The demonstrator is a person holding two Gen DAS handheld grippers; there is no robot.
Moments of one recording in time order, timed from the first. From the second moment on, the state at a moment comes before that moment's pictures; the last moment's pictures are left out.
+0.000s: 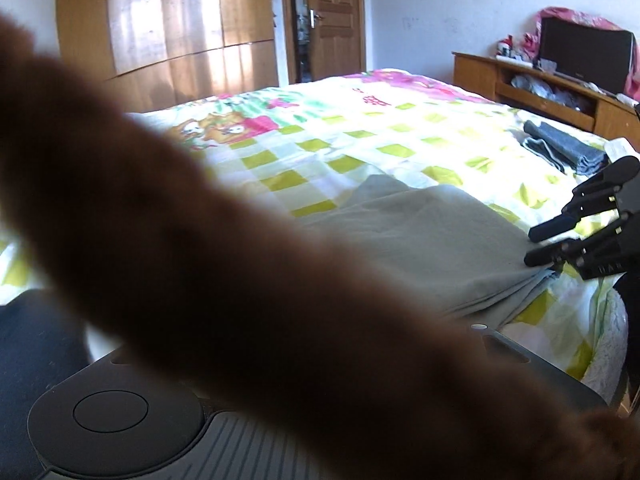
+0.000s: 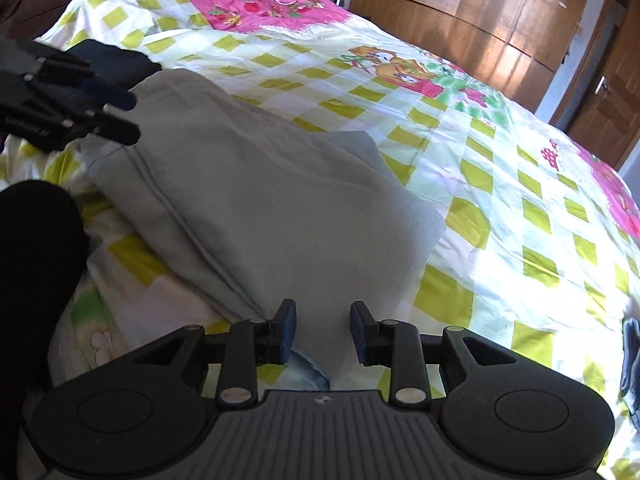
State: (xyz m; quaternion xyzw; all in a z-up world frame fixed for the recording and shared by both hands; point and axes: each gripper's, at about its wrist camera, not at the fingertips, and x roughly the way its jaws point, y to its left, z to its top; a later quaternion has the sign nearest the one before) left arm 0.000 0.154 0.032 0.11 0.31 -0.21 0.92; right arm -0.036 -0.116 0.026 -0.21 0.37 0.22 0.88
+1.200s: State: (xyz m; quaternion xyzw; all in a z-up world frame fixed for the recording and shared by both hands) left arm -0.002 0.099 0.031 0.14 0.33 -0.24 0.90; right arm -0.025 -0.162 0.018 -0.16 0.36 0.12 0.91
